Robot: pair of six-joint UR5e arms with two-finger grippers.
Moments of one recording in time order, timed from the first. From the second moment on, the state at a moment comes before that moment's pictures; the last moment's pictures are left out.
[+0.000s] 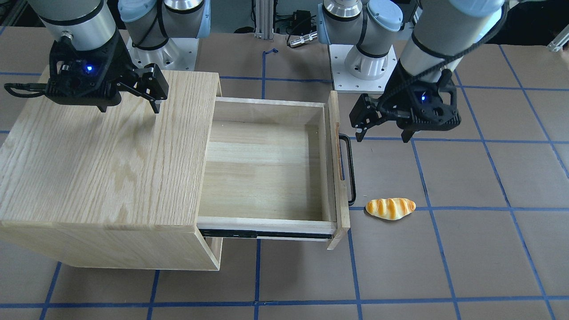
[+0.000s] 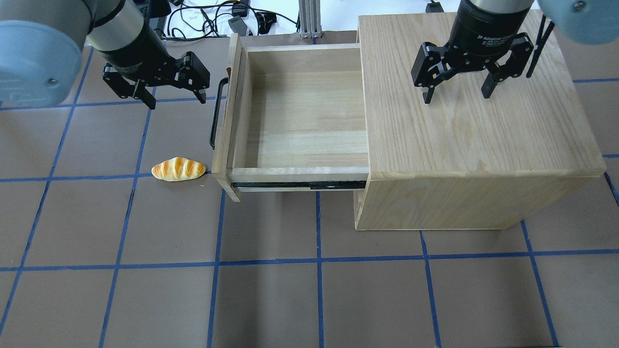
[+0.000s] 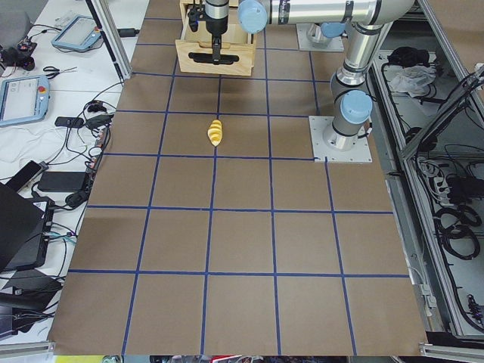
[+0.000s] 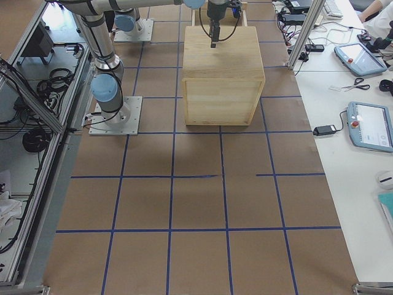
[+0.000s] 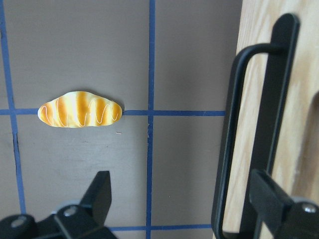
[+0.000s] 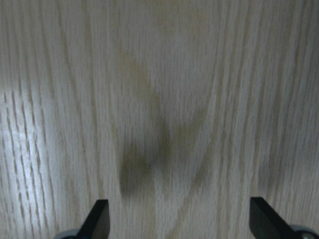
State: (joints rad) left arm -1.57 -1.60 -1.55 -1.48 1.54 -0.04; right arm 1.61 -1.51 1.43 -1.44 -1.61 0.02
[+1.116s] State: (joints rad) left arm -1.56 -1.55 -1.55 -1.54 1.56 -0.05; right arm 1.61 -1.51 1.43 -1.44 -1.61 0.01
